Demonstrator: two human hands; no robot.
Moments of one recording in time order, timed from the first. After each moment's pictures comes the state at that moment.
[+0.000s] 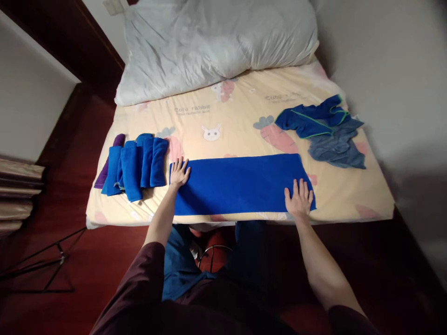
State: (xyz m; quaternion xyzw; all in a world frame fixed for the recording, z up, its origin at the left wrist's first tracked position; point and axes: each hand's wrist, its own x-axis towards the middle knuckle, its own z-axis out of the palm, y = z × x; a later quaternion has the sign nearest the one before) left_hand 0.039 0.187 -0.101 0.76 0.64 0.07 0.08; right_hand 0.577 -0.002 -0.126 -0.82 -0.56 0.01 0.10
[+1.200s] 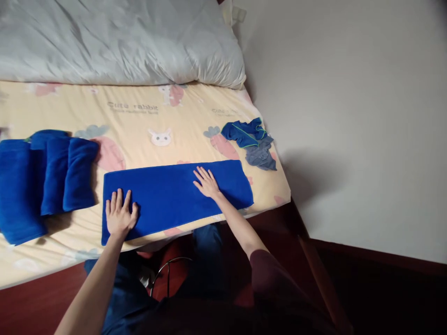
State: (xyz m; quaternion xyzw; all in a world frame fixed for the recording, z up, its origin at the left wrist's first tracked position) left_hand 0.065 0.075 -0.096 0.71 0.66 0.23 0.11; right_hand 0.452 0.130 -0.103 -0.60 -0.79 0.10 0.08
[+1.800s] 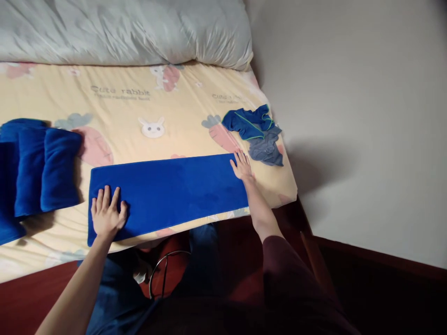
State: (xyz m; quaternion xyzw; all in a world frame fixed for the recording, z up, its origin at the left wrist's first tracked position) left_hand 0.071 0.079 -0.103 0.72 0.65 0.22 0.07; right_hand 0.649 0.160 -0.115 -0.75 -0.66 0.06 0.03
